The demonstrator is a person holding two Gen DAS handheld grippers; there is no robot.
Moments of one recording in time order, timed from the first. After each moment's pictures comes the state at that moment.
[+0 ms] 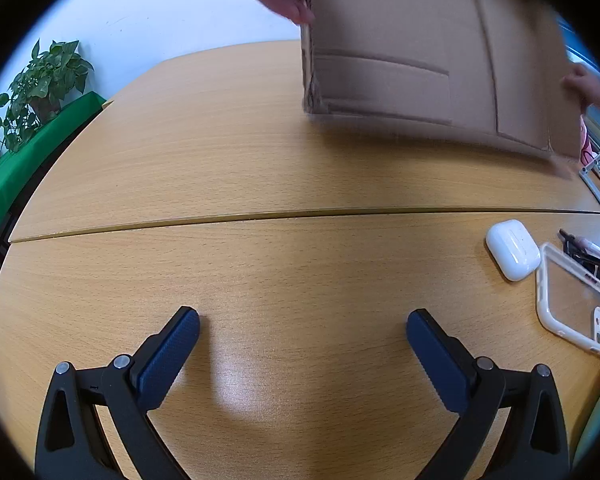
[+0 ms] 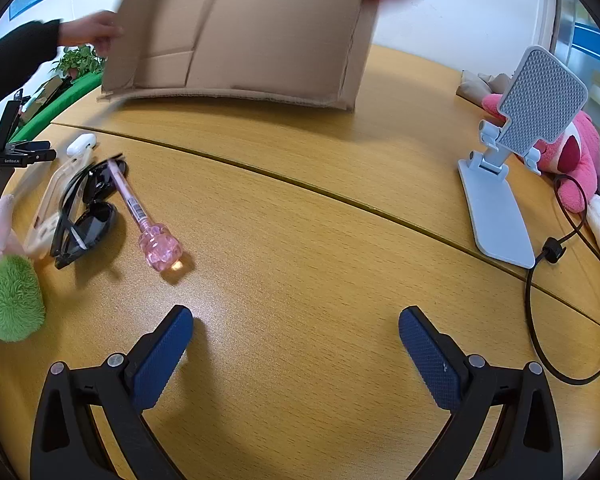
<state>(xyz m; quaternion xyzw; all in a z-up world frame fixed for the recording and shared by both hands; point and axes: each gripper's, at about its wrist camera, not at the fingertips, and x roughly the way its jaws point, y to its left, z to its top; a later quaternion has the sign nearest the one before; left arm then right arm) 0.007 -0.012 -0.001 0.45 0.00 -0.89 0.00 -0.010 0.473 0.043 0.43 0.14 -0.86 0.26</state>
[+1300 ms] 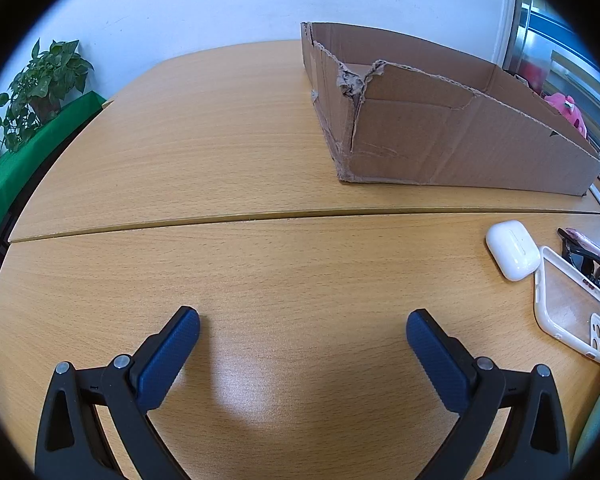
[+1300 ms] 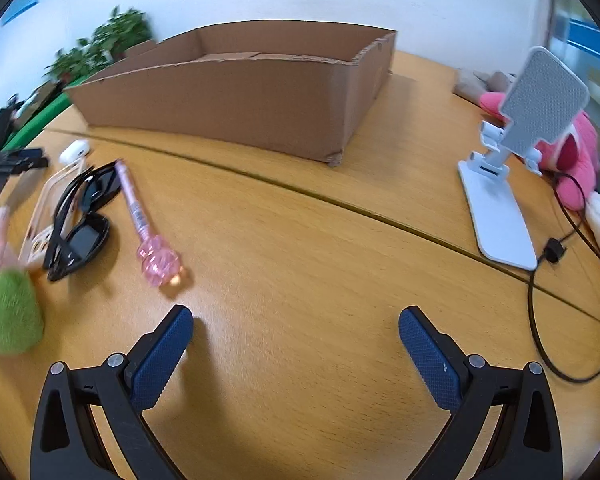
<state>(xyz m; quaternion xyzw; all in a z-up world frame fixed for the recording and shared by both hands) 0.007 -0.011 0.000 0.45 0.00 -0.89 0.00 -0.012 0.468 0.044 0.43 0.13 -0.86 0.23</state>
